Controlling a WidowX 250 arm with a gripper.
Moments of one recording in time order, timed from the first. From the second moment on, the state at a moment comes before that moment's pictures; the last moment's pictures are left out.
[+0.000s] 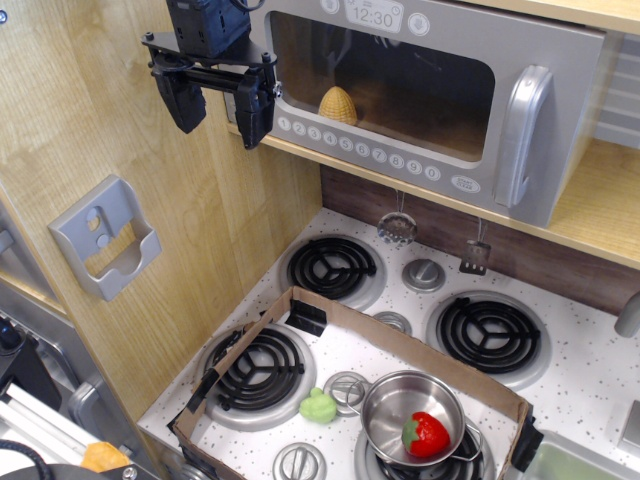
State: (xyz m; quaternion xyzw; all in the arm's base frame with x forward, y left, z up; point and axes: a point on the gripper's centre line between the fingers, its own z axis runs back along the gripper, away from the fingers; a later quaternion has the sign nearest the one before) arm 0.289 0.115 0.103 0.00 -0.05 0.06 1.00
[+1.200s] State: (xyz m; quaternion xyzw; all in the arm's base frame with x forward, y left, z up) arm 0.295 -0.013 0.087 0.03 -0.06 0.04 1.00
